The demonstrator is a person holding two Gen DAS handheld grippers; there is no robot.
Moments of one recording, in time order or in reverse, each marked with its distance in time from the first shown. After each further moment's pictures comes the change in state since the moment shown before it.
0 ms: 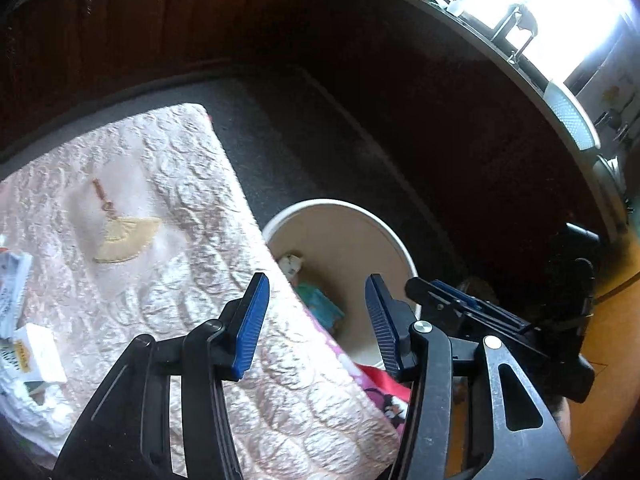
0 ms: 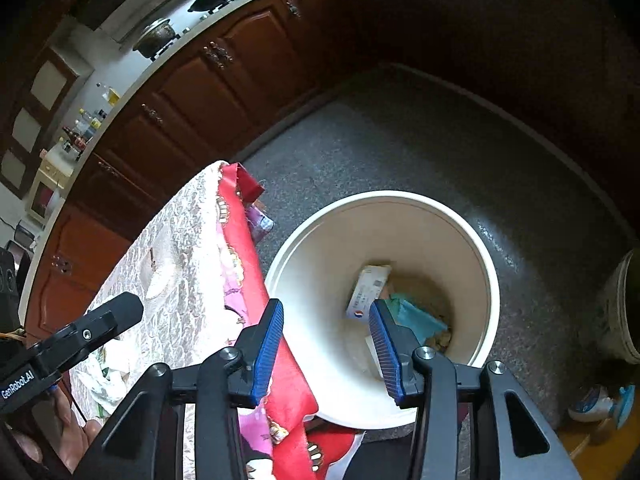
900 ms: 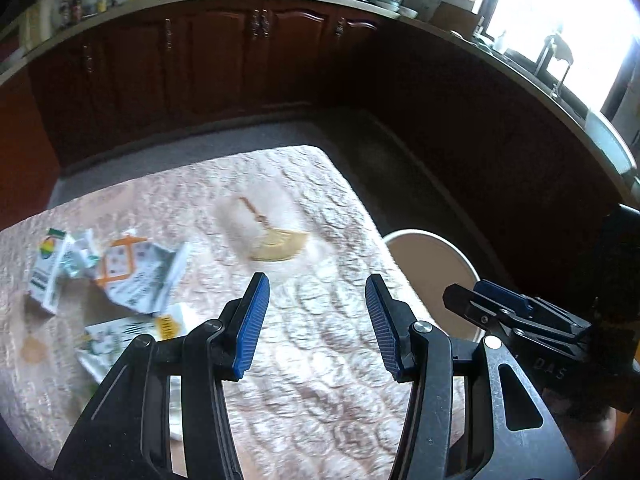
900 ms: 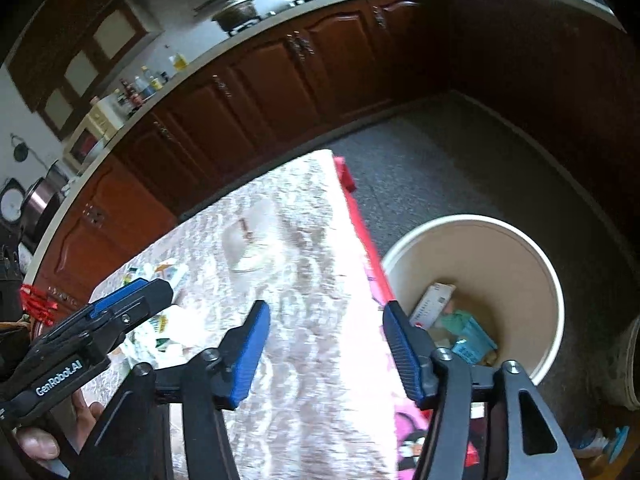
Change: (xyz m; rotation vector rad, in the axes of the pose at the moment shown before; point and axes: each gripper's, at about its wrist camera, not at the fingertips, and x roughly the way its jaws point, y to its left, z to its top) left arm -0.089 0.073 -0.034 -0.042 -0.166 0.227; right arm -0.011 0.122 -0.030 -0.214 -0.031 0.085
